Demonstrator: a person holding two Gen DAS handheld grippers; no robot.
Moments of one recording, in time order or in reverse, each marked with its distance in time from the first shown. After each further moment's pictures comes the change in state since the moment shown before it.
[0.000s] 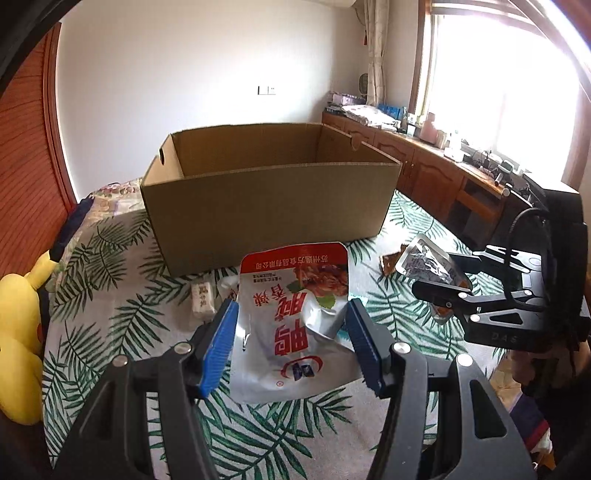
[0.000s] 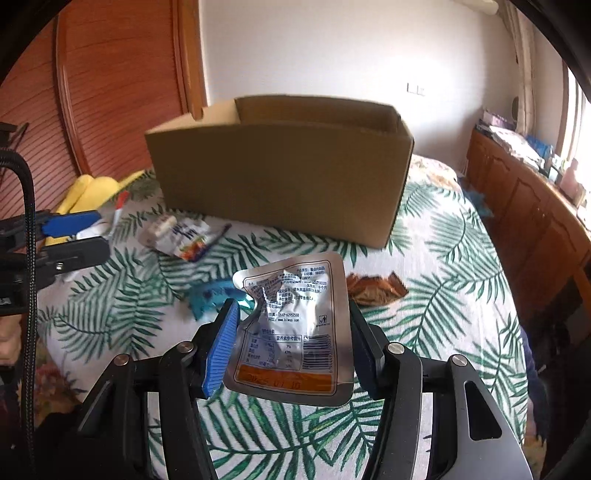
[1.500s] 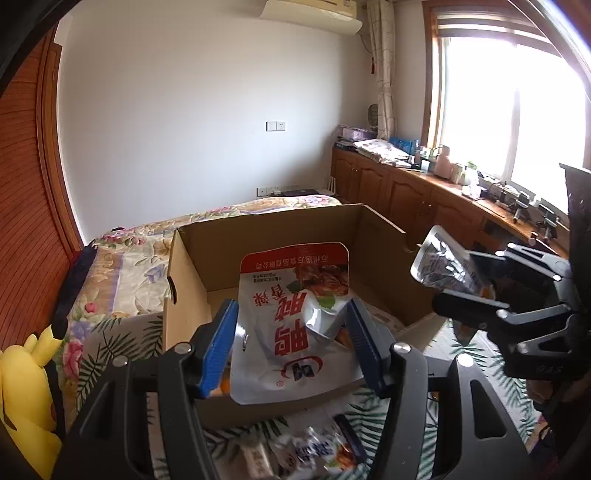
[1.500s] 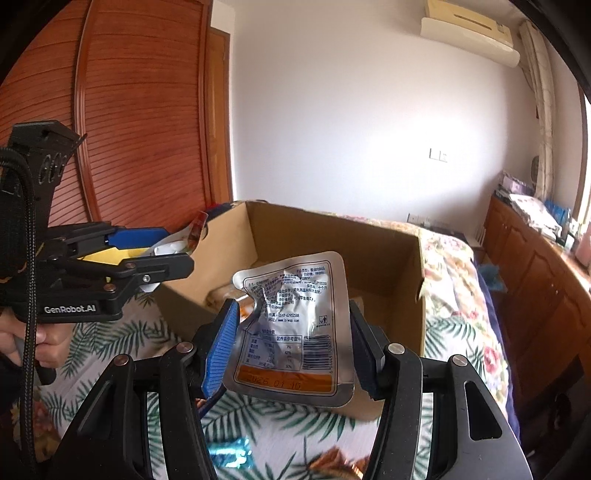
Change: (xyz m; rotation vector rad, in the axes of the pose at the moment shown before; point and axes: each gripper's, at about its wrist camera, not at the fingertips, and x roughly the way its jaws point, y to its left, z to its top) left arm 0.061 0.054 0.134 0.021 -0.117 0.042; right arm 0.012 -0.014 0.134 -0.101 -0.201 0.055
